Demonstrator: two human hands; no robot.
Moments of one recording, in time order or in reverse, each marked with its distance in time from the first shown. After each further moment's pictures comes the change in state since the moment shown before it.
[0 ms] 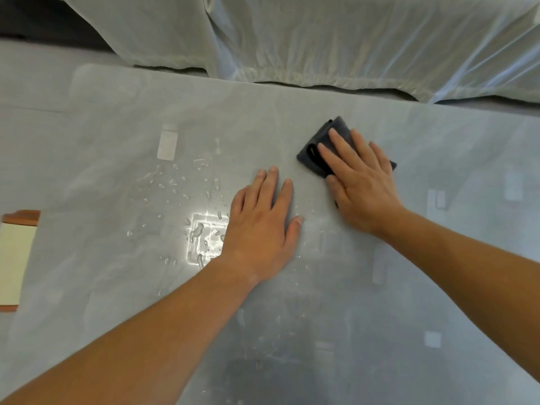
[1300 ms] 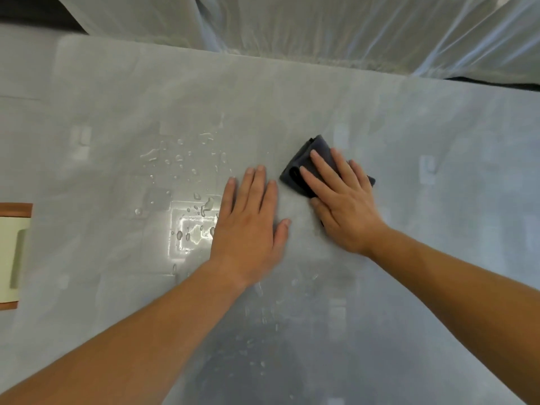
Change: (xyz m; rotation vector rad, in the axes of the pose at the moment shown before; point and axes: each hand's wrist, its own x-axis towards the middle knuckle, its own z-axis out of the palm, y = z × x) left_hand -0.053 -0.032 0.006 0.048 0.018 0.102; right_hand -0.064 -0.062 0.028 0.011 -0.012 -0.027
